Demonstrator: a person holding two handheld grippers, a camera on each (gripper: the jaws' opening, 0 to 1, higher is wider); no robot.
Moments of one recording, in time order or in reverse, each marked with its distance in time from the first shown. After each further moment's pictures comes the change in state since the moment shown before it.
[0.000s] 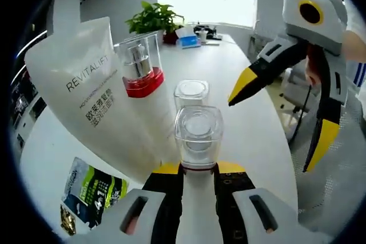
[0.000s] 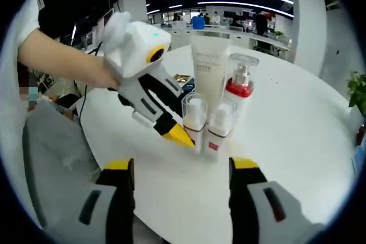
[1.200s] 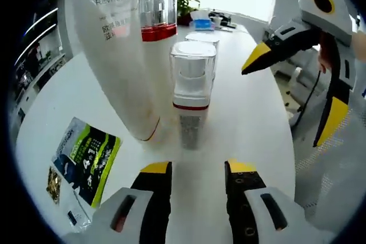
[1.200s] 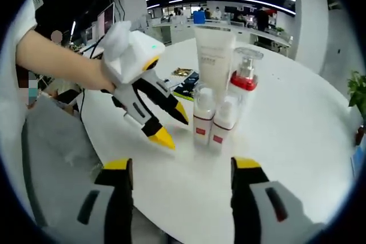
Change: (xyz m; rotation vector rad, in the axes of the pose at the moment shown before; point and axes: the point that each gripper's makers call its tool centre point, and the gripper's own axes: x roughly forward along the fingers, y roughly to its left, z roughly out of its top) left arm -0.015 -0.008 -0.054 -0.137 0.120 0.053; right arm -0.003 0.009 -0.007 -0.008 0.042 0.000
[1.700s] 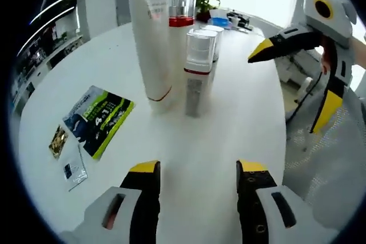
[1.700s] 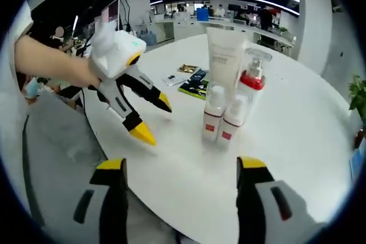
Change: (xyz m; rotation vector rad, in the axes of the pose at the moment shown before) left arm -0.040 -0.003 -0.037 -0.152 0.016 0.081; right arm -0.006 0.017 0.000 -0.017 0.023 0.015
